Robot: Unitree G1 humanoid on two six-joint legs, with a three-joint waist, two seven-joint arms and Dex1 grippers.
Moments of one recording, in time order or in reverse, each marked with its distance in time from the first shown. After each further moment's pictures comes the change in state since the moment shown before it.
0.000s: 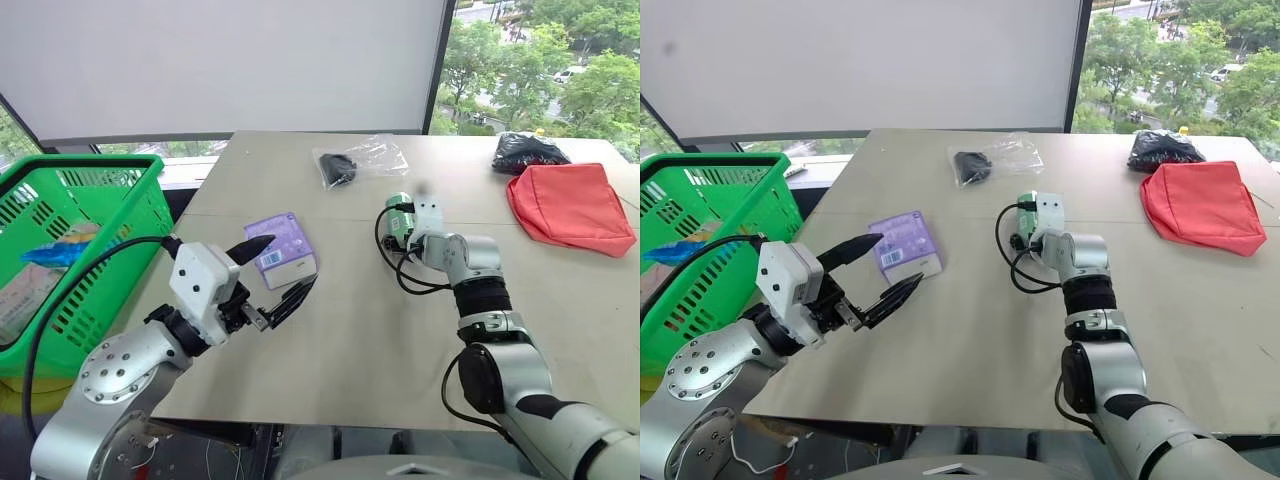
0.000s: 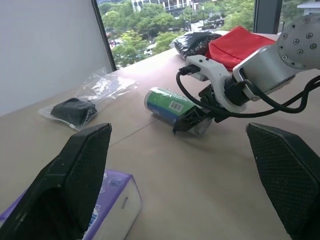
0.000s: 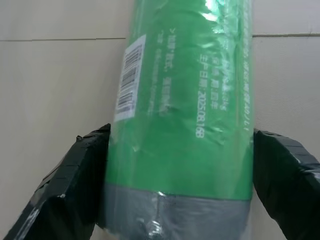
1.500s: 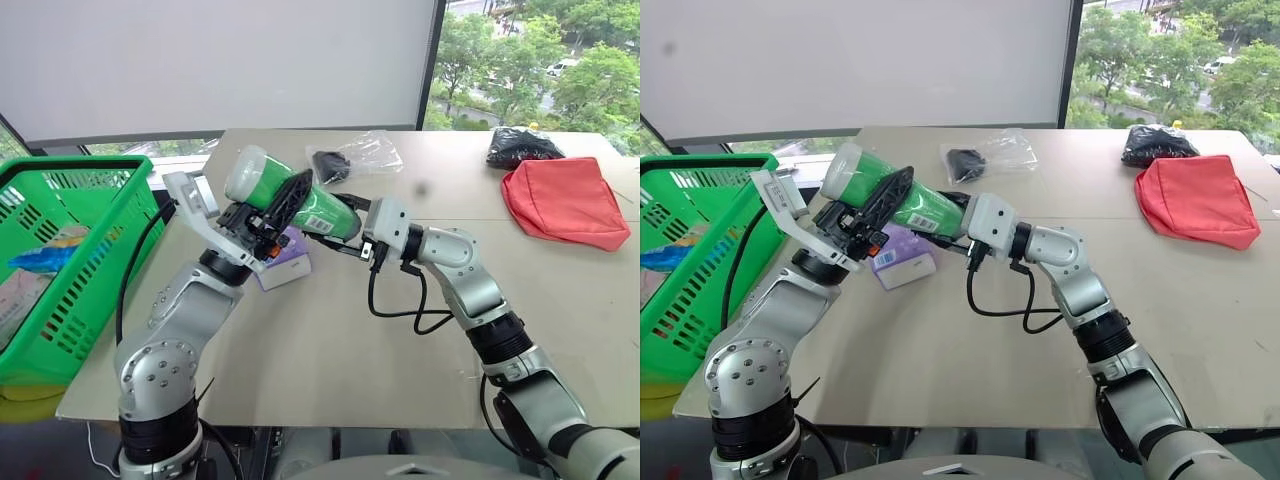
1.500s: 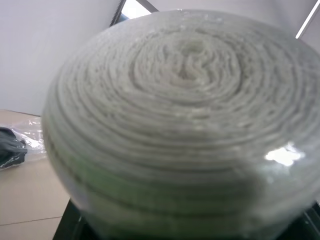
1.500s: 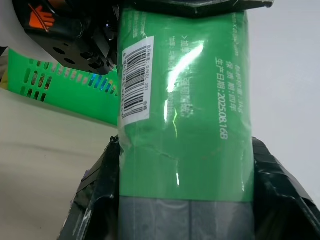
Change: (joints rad) left arm -0.409 -0.312 -0.013 0.216 -0.544 0.127 0.419; right arm 0.223 -0.207 0.508 -0.382 -0.051 -1.136 0.845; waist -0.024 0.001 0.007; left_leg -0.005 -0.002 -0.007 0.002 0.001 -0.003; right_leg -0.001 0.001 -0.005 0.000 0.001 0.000
